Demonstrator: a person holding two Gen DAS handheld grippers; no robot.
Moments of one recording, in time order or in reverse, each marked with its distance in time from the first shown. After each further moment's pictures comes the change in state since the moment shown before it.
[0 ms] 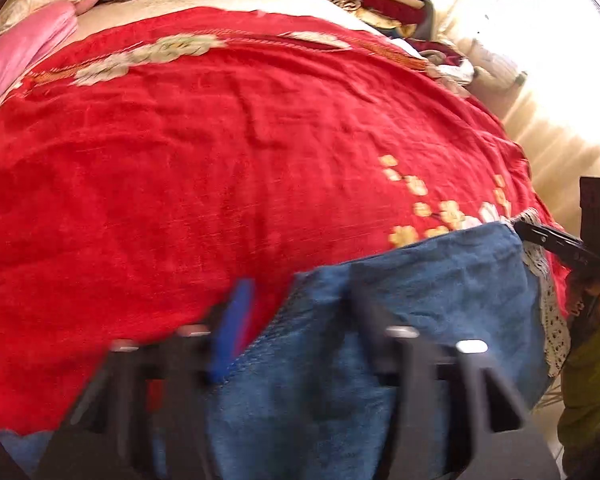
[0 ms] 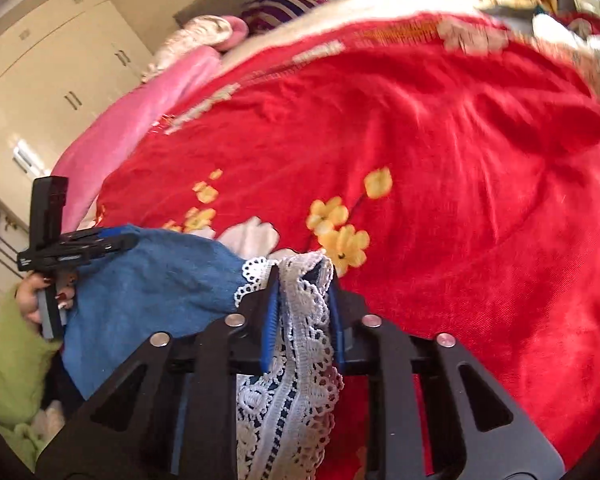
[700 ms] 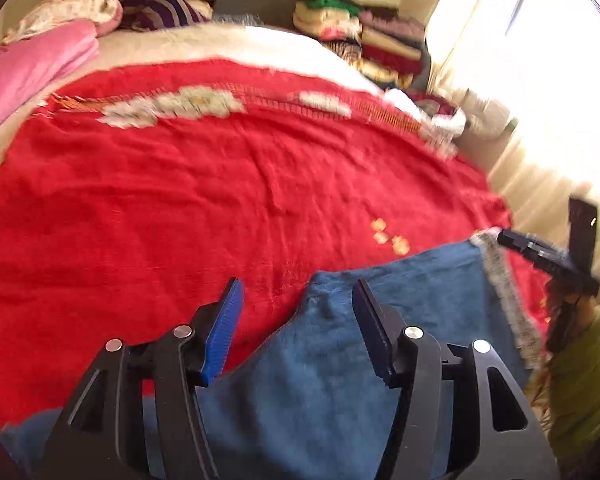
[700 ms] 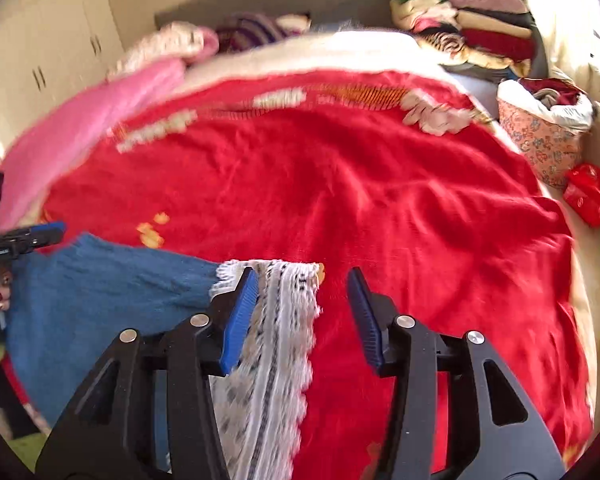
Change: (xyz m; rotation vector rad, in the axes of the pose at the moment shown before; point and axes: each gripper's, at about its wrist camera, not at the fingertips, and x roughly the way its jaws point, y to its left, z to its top) left arm -0.062 0.021 -0.005 -0.069 -0.216 0.028; right arm -0.025 0.001 0.027 -0.077 -0.118 -0.230
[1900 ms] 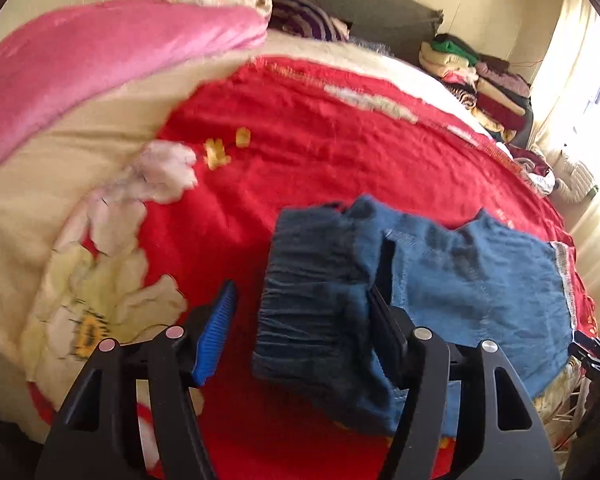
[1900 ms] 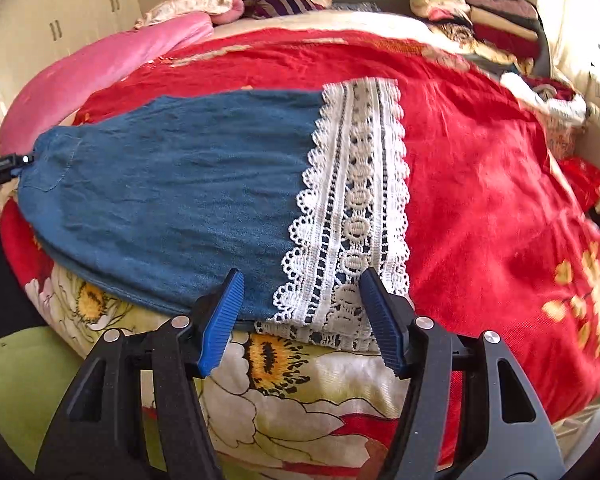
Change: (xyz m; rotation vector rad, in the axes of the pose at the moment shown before) left arm -0.131 0.105 -0.116 -0.226 -0.083 0.352; right arm -0.060 0.076 -0.128 -0.126 0.104 -0.057
